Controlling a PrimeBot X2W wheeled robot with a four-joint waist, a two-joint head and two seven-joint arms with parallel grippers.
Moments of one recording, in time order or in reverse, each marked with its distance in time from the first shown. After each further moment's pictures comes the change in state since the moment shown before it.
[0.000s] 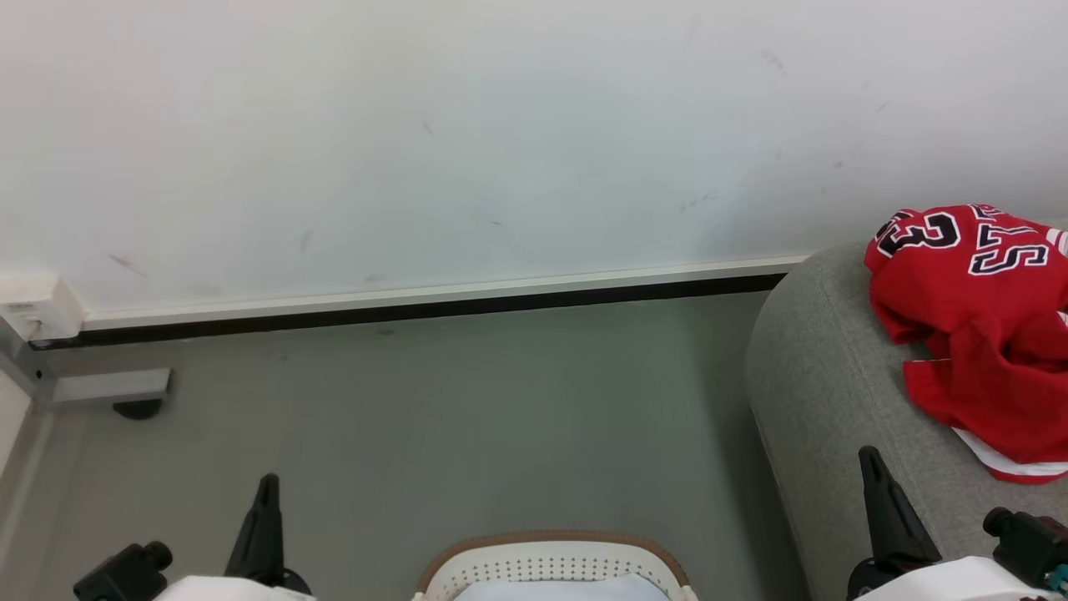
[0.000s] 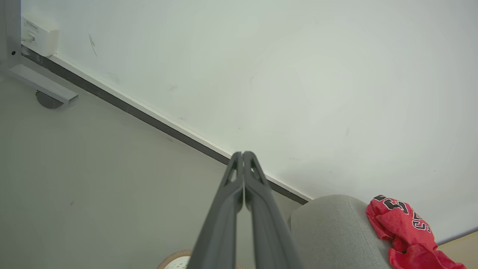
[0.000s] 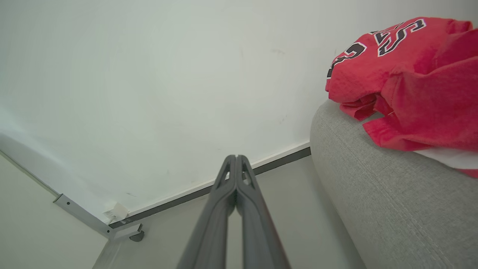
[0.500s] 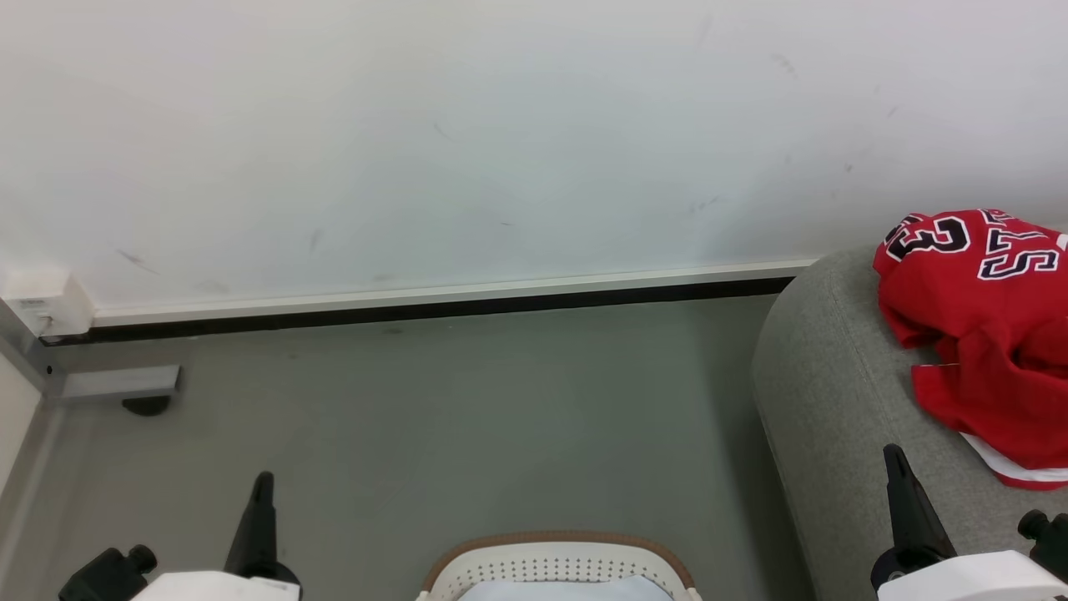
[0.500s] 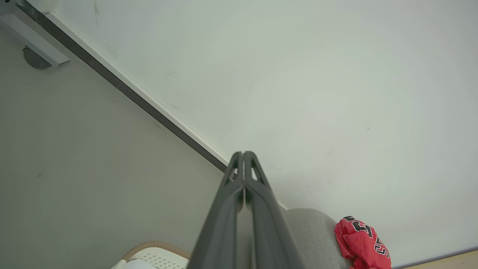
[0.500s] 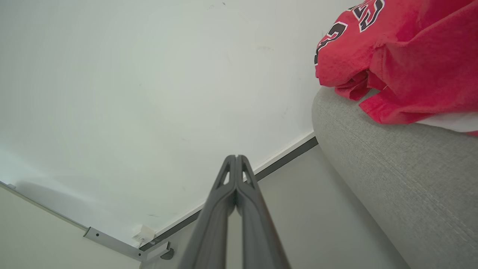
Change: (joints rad) left arm -0.007 -0.006 0.018 -0.011 -0.203 0.000 0.054; right arm 0.000 0.000 -0.039 -0.007 0.210 0.000 0.044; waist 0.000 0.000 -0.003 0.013
